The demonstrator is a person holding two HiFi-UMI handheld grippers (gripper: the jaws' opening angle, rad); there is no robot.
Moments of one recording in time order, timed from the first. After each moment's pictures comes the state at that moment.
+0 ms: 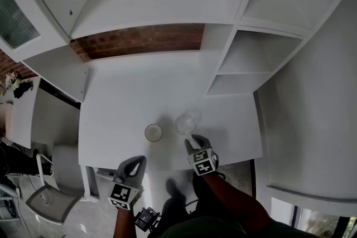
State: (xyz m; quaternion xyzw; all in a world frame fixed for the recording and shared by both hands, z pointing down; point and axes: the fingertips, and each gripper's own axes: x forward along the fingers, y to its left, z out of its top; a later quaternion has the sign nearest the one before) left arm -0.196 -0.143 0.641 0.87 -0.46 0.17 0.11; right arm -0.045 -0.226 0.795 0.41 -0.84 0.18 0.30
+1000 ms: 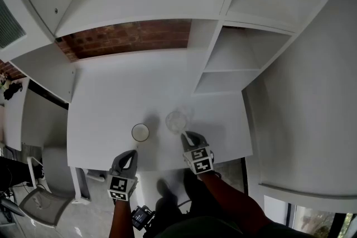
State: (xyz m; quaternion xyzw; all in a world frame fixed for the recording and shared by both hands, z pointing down) left arm -0.194 -0.165 0.705 0.85 -0.48 0.20 0.11; right arm -0.014 -0.239 0.770 0.44 -0.84 0.20 0.24
